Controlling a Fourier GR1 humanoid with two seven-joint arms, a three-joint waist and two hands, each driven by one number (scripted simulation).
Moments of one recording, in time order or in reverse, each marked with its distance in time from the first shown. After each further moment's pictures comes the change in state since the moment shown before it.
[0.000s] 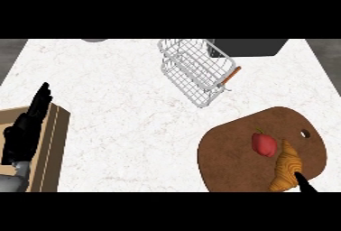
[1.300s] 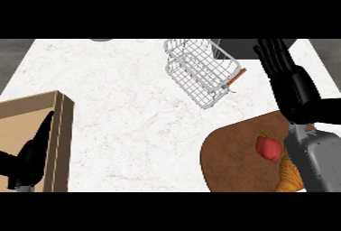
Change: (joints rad) left arm 0.138 -0.089 0.056 0.126 0.266 -0.220 -0.126; right arm -0.904 -0.095 0.114 0.263 -0.667 0.675 -0.373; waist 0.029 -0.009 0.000
